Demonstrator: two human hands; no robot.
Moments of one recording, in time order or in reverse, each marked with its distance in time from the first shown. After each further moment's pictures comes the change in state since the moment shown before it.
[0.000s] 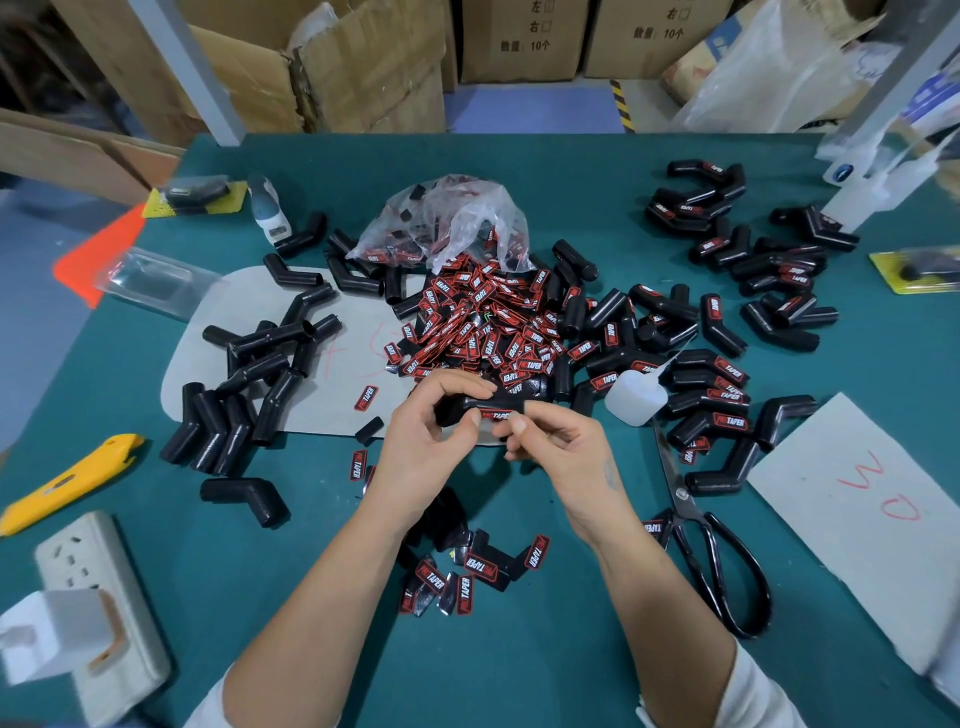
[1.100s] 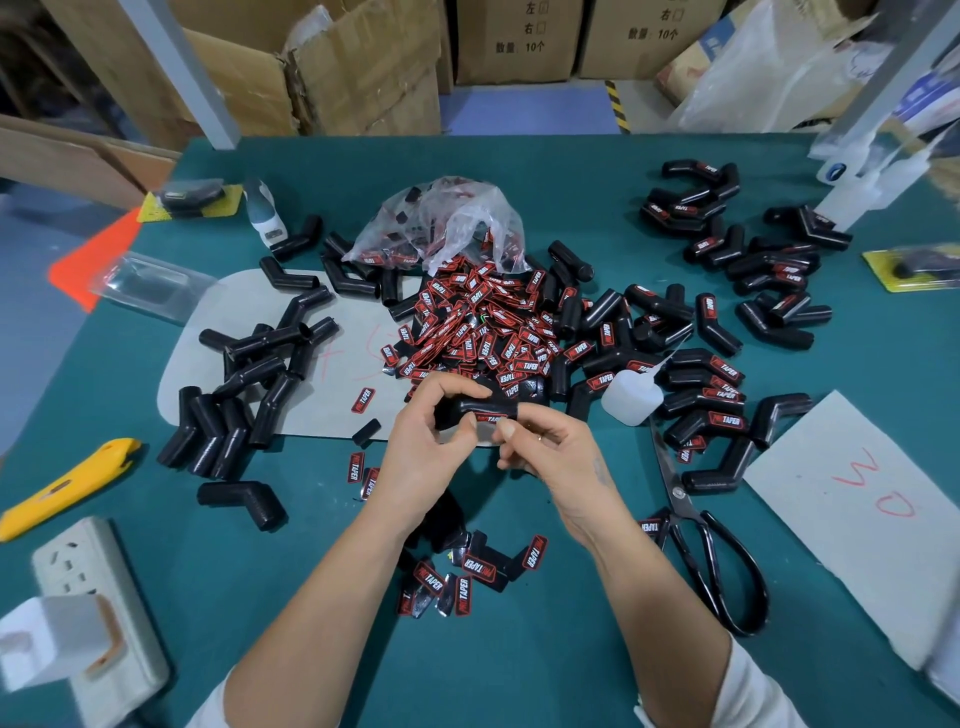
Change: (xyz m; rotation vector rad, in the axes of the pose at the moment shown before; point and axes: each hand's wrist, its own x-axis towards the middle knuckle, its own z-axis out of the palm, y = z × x) left_hand -0.003 0.004 0.004 0.055 -0.010 -0.122; right_hand 0.002 0.003 0.000 0.010 -0.007 0.116
